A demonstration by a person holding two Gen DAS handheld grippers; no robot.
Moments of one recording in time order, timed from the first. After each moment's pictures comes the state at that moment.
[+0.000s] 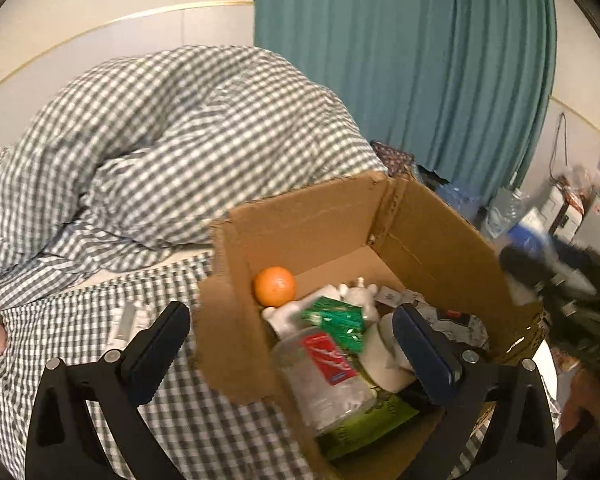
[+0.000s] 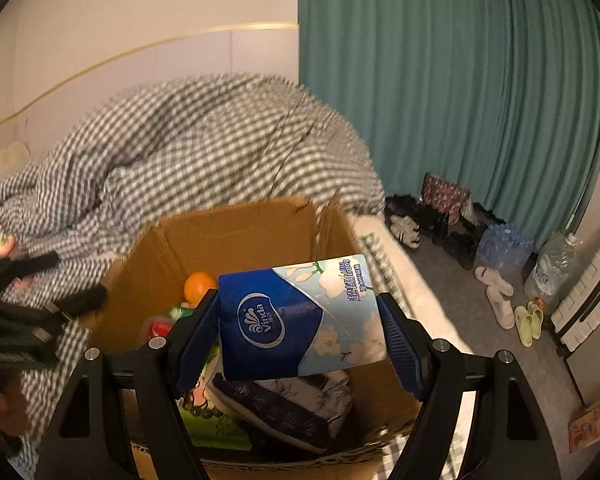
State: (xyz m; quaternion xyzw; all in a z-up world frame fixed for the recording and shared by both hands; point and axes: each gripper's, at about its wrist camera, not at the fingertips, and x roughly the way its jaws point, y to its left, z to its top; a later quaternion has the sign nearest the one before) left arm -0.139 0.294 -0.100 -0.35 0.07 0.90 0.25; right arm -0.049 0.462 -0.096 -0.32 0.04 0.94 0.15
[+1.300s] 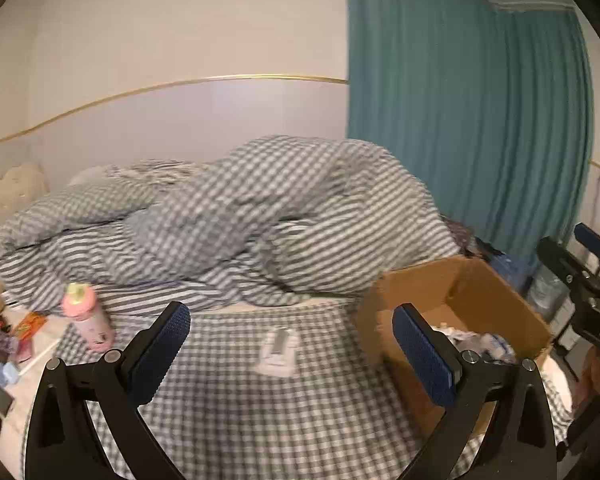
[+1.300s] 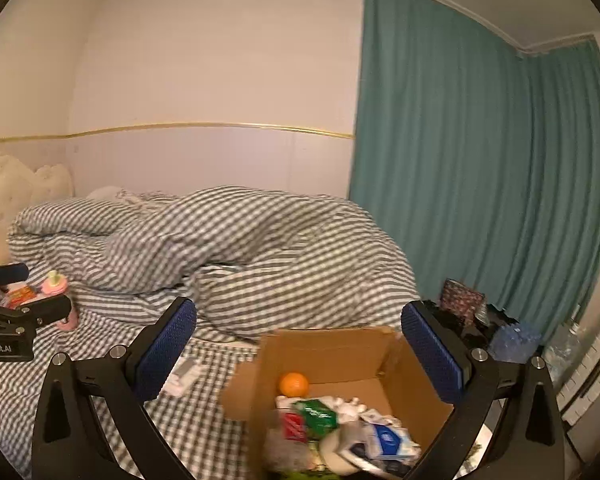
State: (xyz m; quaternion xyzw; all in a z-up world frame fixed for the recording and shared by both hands) left arm -0.088 0.090 -0.005 -0.24 0.02 0.96 0.13; right arm -0.024 0.294 0.019 -0.14 -0.05 0.98 0.10
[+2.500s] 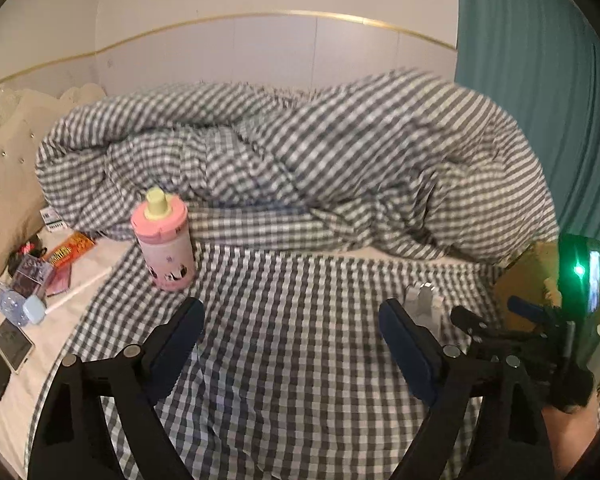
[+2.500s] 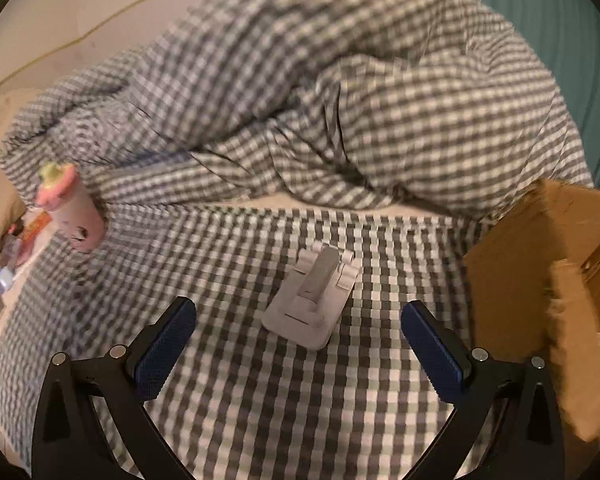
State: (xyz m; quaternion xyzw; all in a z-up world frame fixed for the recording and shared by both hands) left arm -0.181 -0.056 -0.127 -0.34 -0.02 0.94 0.02; right arm -0.254 0.171 -0.194 -0.41 0.02 0.91 0.01
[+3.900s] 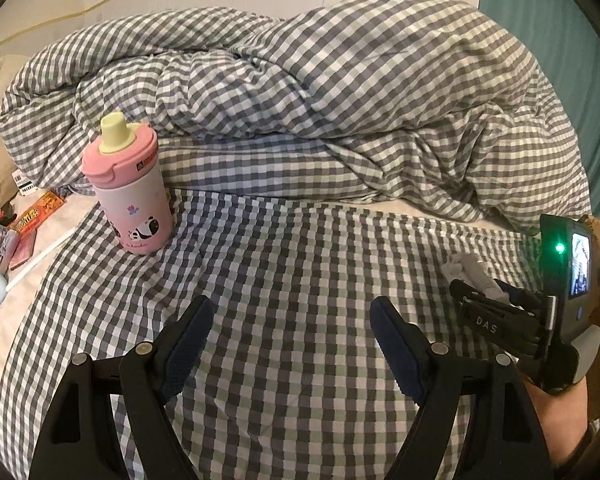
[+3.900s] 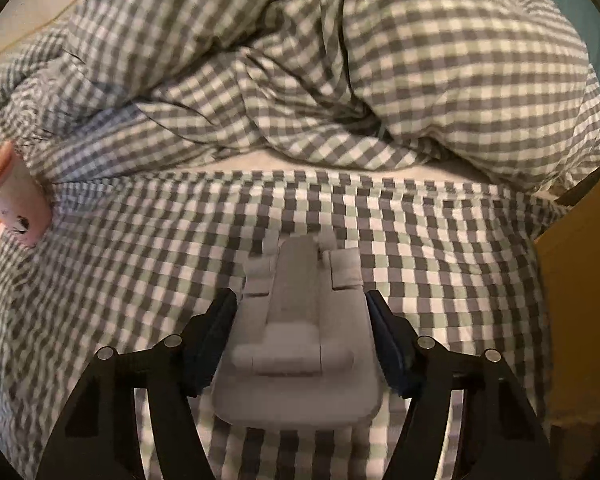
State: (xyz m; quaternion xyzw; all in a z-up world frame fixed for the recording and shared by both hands) left arm -0.238 -0.057 -0.199 -0.40 -0.03 0.92 0.02; right arm -0.309 0.171 -0.258 -0.44 0.02 0.90 0.03
